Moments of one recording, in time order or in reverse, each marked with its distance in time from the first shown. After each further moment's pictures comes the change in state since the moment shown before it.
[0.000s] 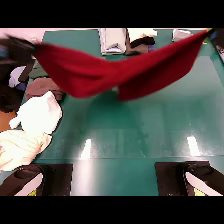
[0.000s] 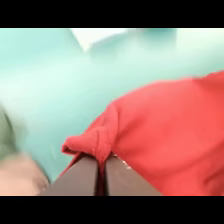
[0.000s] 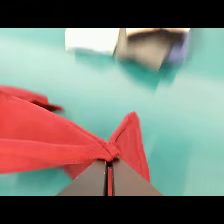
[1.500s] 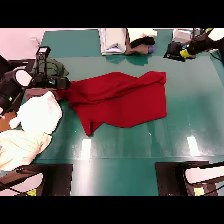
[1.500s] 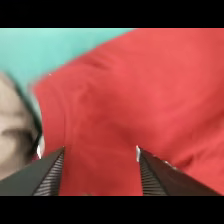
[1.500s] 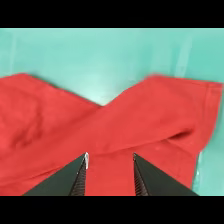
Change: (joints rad) left arm 0.021 -0.344 -0.427 0.021 0.280 -0.056; right arm -0.210 -0.594 -0.056 0.247 -0.167 -0.041
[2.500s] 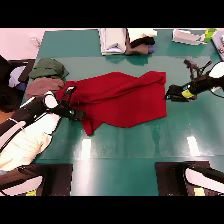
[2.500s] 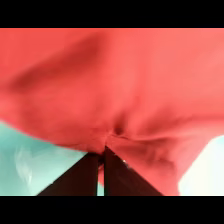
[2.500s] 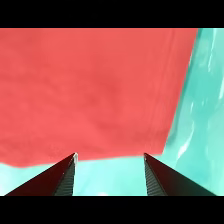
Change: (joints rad) left arm -0.192 -0.035 -0.284 -0.122 -0.071 -0.103; right arm -0.047 0.338 -0.687 0.020 0.102 -0.003
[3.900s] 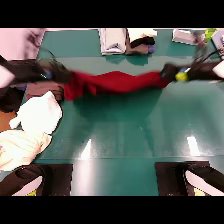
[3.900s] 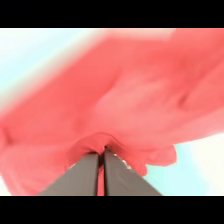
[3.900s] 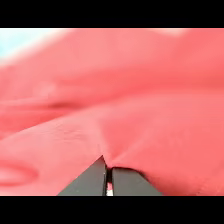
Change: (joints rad) left arm -0.006 0.317 0.503 0.130 -0.077 0.033; right arm 0.159 0.209 0.172 0.122 -0.313 0.071
